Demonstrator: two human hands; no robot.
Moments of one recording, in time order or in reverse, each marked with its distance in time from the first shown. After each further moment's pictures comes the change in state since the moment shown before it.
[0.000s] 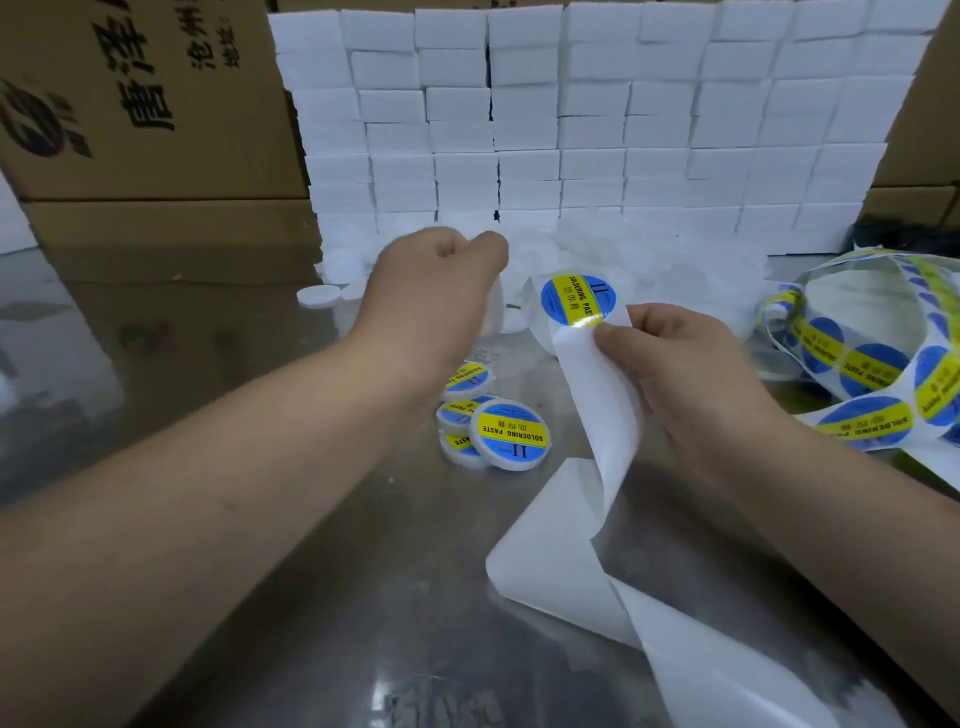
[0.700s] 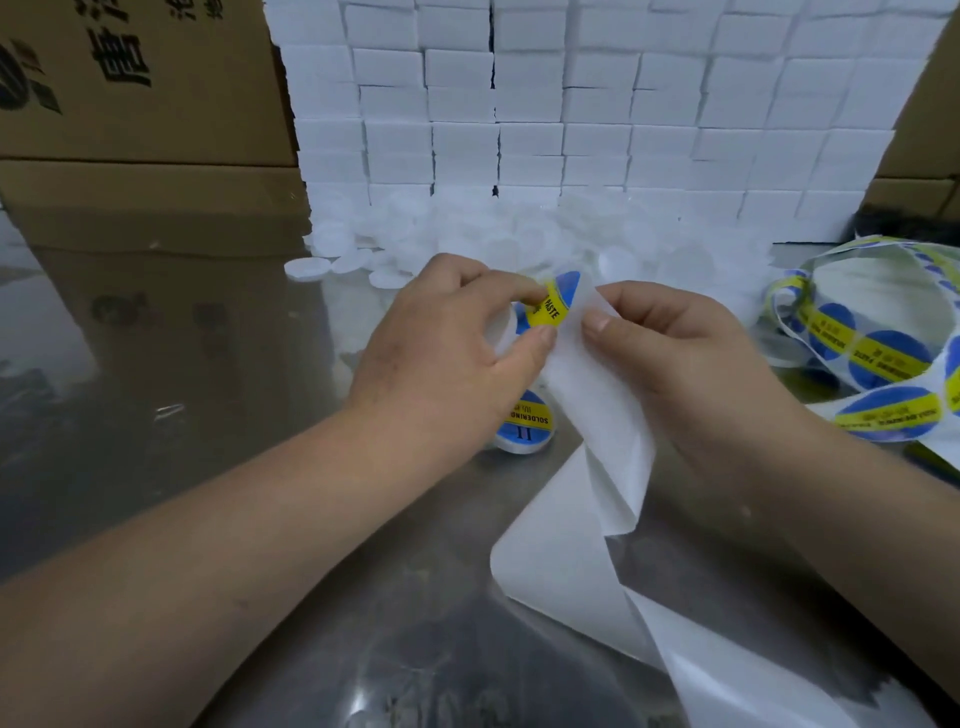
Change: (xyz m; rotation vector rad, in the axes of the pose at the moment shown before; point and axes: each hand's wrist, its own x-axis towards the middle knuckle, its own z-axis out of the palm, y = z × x) left_hand -0.032 -0.033 -0.007 0.479 -0.174 0.348; right_hand -0.021 -0.009 0.008 0.115 -0.290 -0.121
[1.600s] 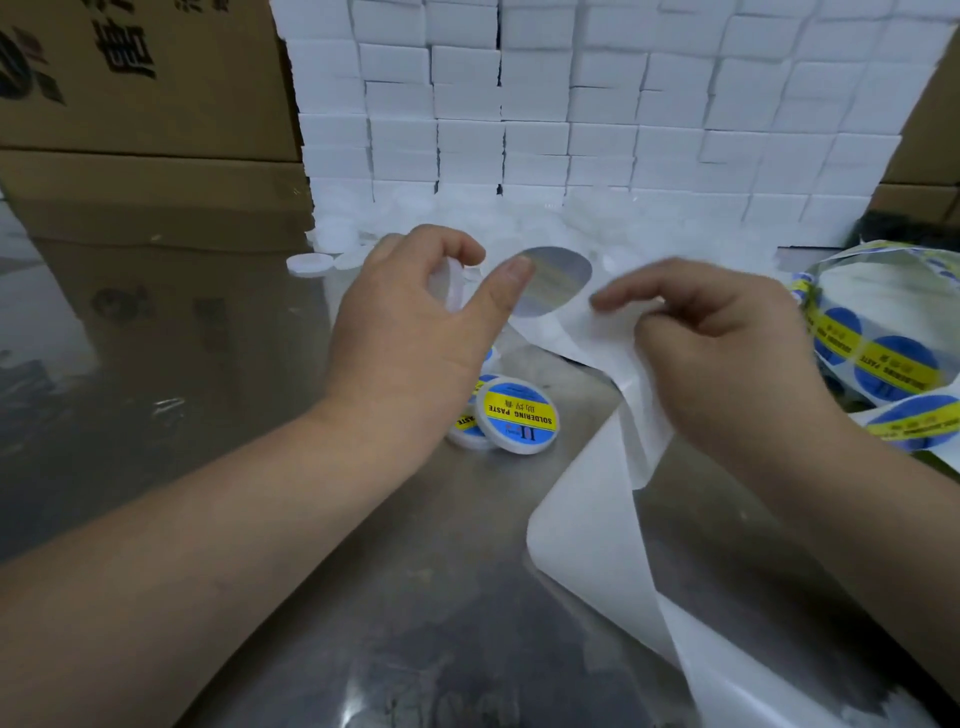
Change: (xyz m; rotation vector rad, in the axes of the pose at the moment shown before) left_hand 0.003 -0.003 -0.007 -0.183 0.270 -0.122; right_hand 0.000 -0.007 -0.006 -0.514 0.224 -0.249
